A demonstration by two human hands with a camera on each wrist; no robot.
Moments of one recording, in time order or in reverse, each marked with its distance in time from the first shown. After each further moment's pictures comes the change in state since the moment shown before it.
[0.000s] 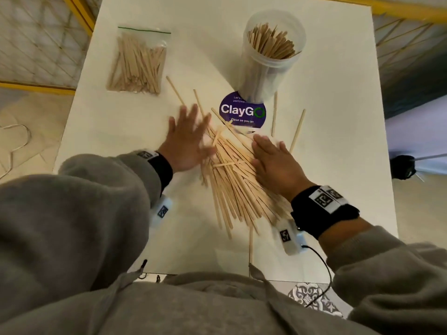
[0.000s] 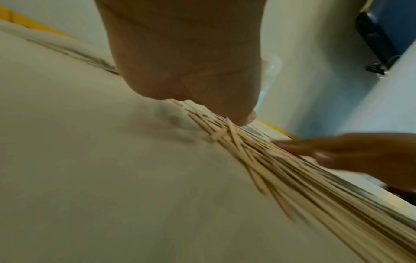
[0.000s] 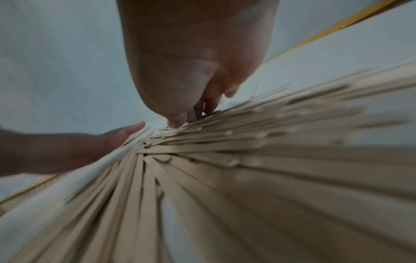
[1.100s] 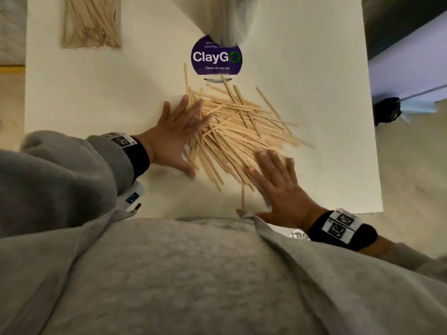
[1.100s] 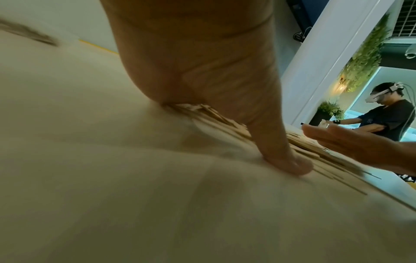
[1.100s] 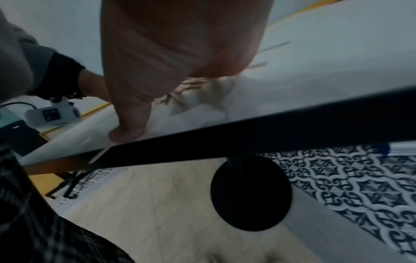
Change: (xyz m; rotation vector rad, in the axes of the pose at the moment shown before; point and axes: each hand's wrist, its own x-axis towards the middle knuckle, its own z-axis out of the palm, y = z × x) left_hand -0.052 0.020 0.029 0.187 -0.213 0.417; right_hand -0.174 -0.016 0.073 -0.042 -0.042 -0.106
